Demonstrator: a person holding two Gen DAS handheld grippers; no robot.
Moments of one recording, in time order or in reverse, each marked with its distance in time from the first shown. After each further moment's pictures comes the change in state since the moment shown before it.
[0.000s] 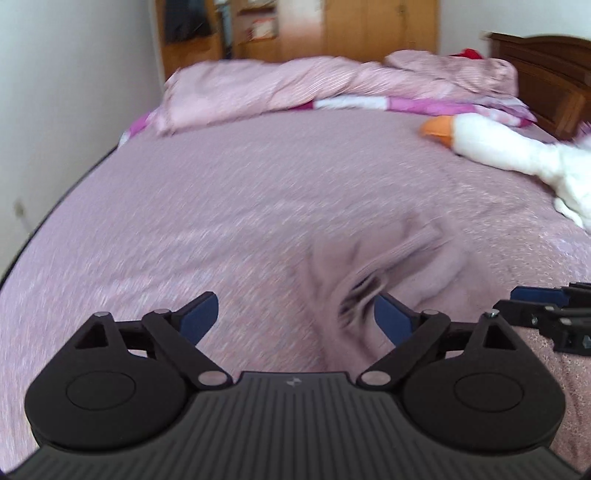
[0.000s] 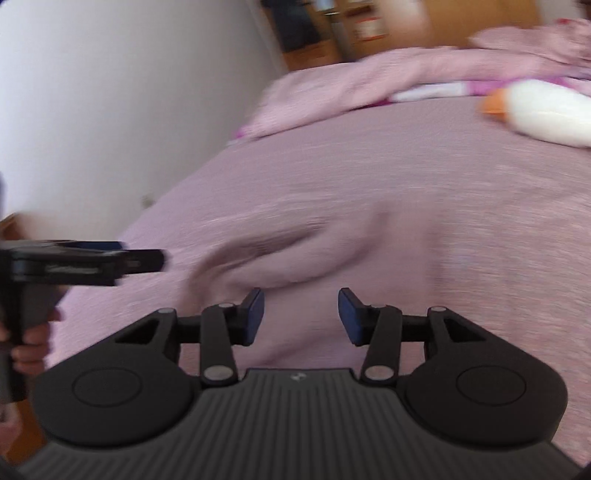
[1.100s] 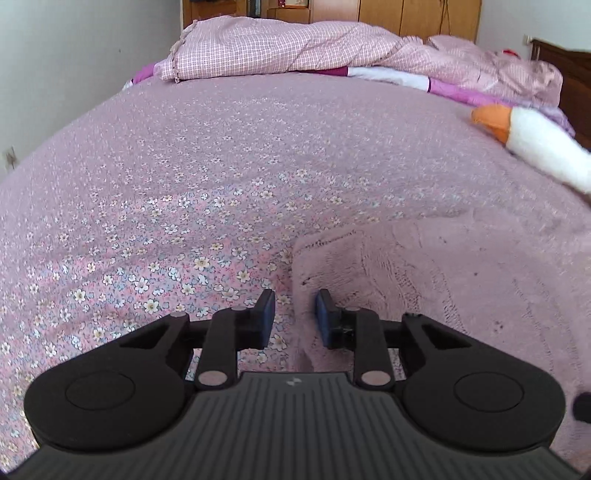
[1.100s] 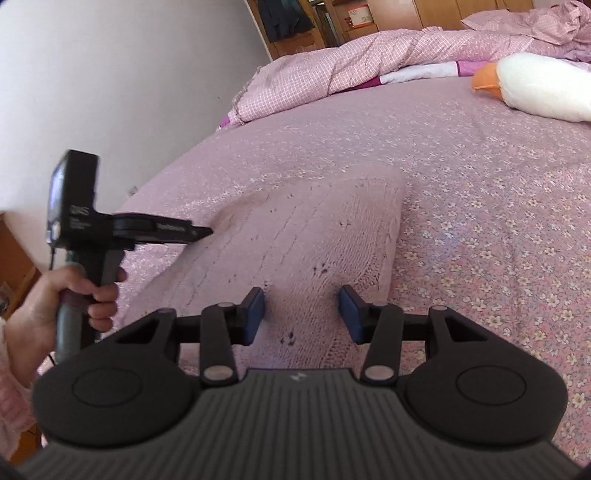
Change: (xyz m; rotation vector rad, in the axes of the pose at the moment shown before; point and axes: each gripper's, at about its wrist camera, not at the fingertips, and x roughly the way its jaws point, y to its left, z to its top) left arm 0.151 0.034 -0.004 -0.174 0.095 -0.006; right arm 0.043 -0.018 -0.015 -0.002 0.040 0.023
